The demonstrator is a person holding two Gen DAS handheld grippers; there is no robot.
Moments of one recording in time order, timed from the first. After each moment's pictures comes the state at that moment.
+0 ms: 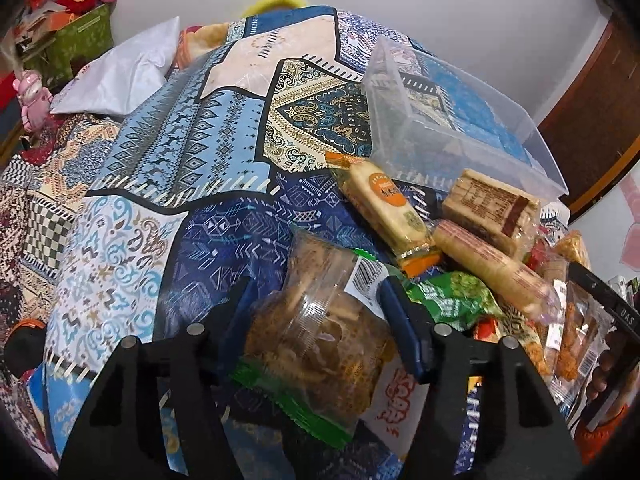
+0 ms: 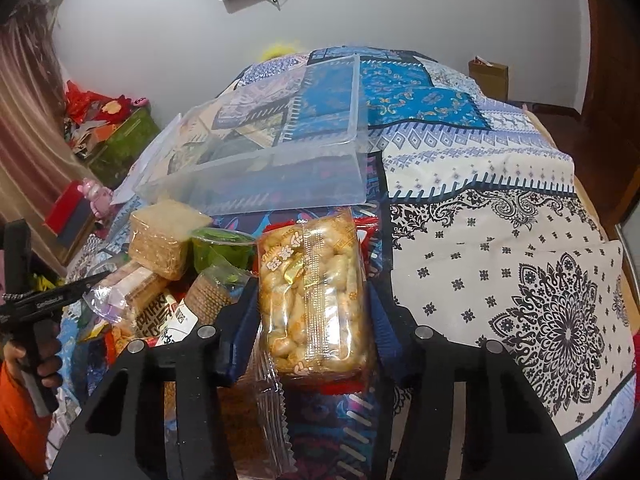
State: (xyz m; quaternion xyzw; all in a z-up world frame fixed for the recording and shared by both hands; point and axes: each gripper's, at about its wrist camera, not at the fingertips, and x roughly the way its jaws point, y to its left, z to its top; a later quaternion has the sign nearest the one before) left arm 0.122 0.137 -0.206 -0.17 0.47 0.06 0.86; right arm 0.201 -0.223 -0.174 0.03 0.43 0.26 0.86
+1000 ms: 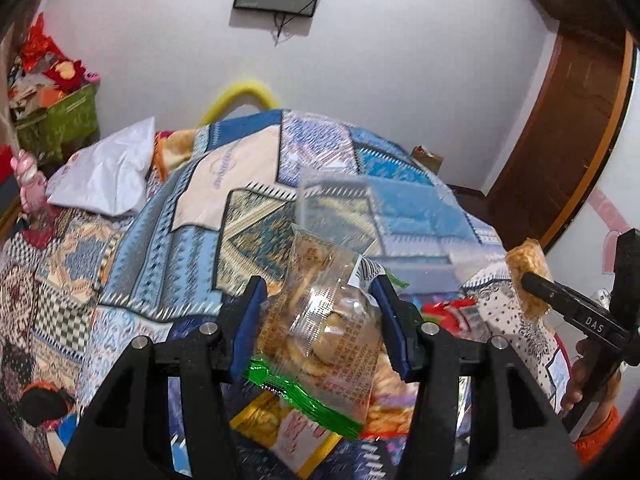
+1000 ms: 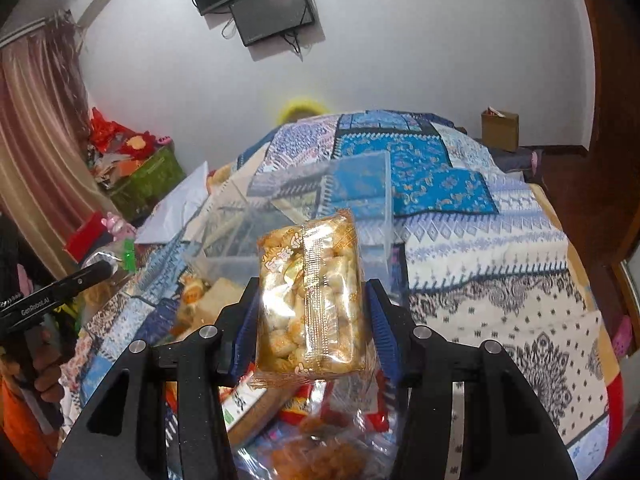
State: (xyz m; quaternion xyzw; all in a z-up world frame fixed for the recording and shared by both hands) left arm 0.130 0.097 -0.095 -0.13 0.34 0.03 0.93; right arm 0.206 -0.215 -0.107 0.05 0.35 0.28 0.89
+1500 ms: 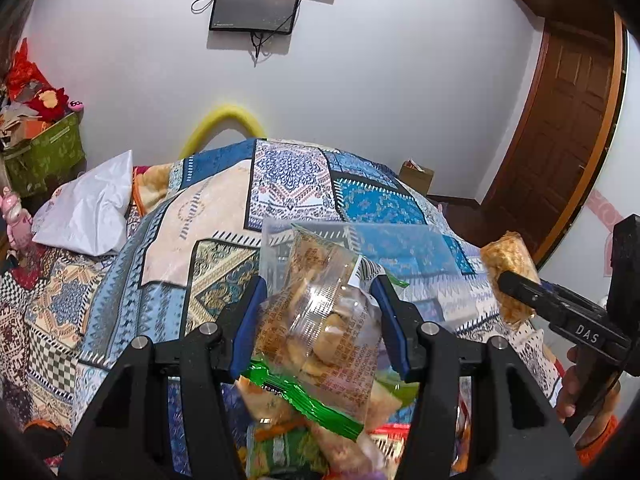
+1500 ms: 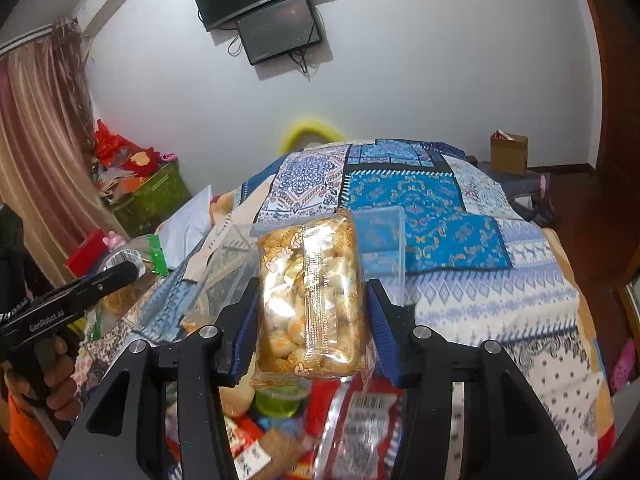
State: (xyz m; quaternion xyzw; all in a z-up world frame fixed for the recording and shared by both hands) left arm 0.191 0.073 -0.073 -0.11 0.31 0.02 0.94; right arm 0.253 -0.195 -0.088 0.05 0.33 0.30 0.90
